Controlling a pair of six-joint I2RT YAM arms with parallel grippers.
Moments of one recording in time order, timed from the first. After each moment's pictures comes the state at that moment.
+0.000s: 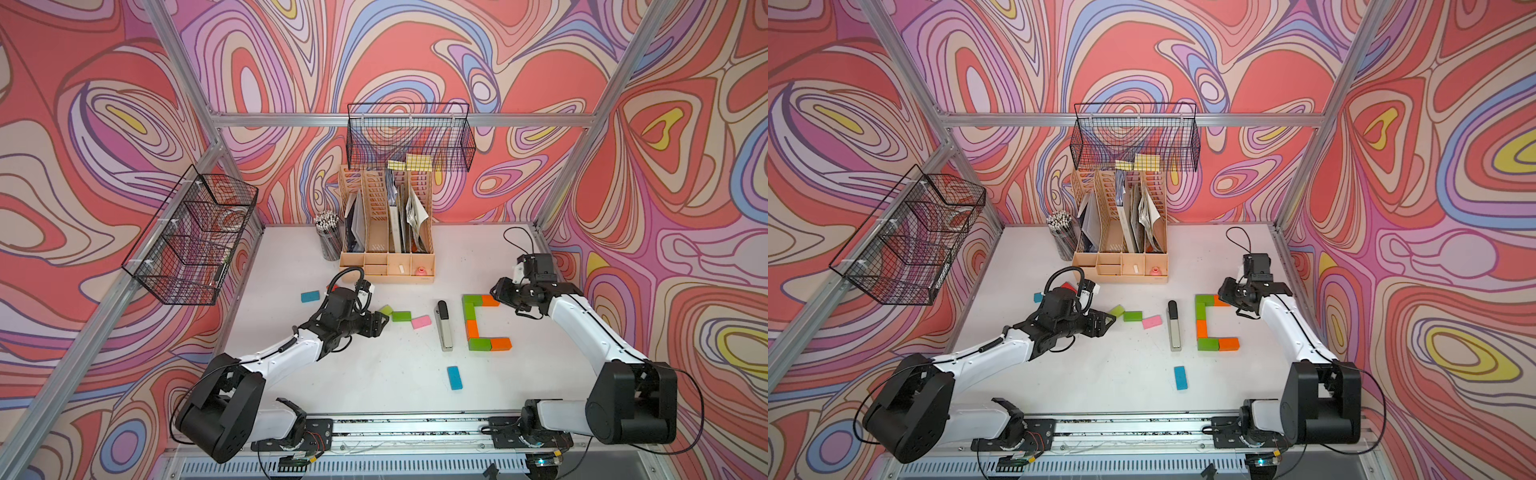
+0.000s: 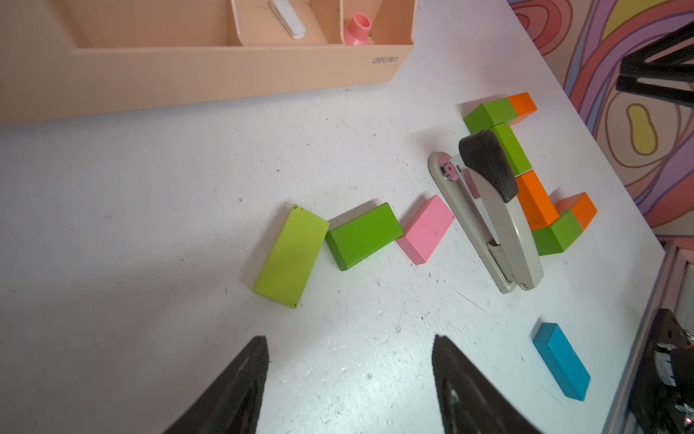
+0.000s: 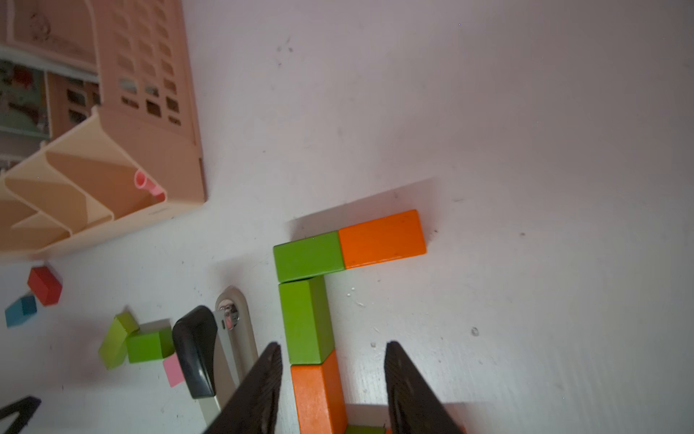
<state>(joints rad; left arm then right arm) -0.50 1.31 0.58 0.04 0.26 -0.32 0.02 1.36 0.97 -0.58 -0.21 0.34</state>
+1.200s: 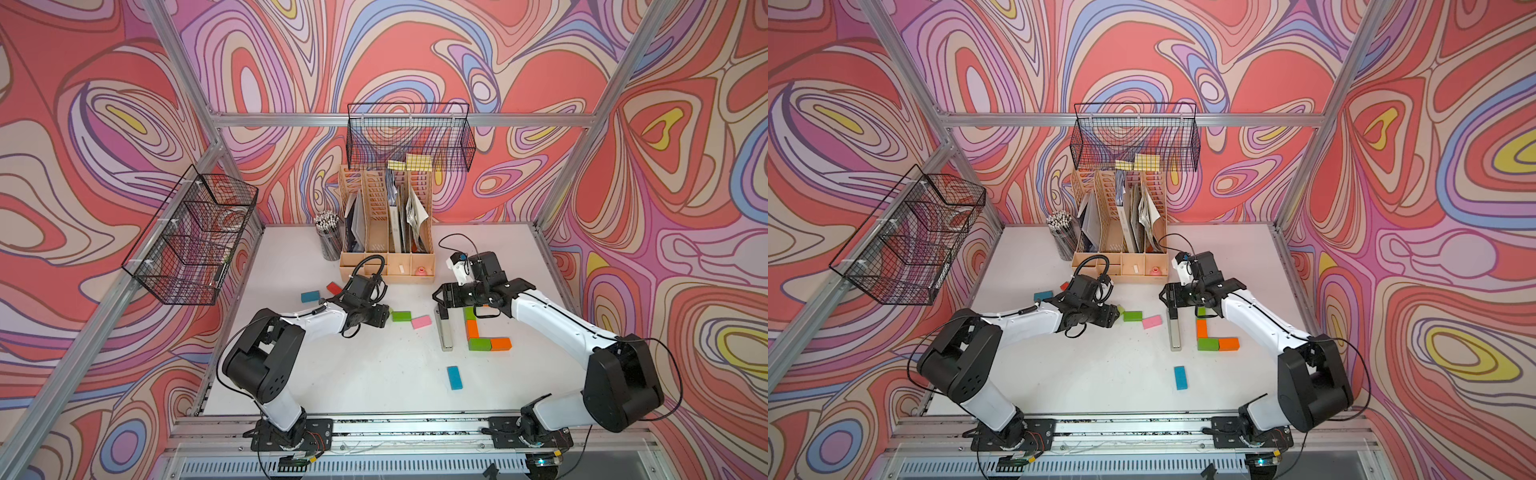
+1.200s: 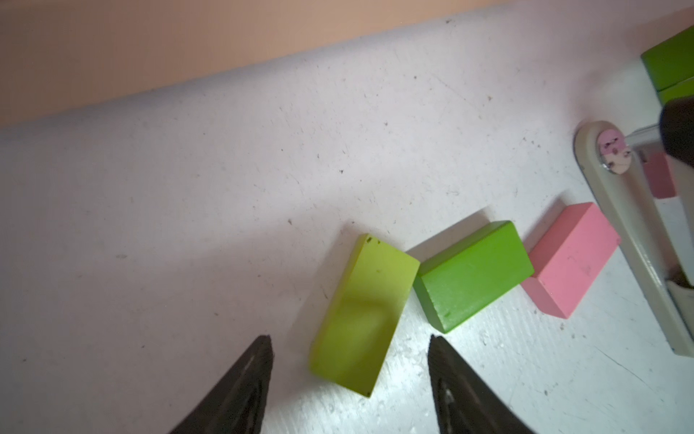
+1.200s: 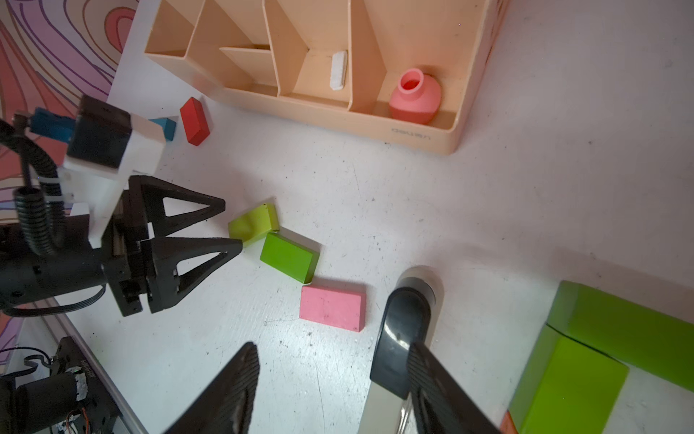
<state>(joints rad) -0.53 1.68 0.86 -0.13 0.11 -0.21 0.38 1.44 1.00 -0.44 -0.34 0.24</state>
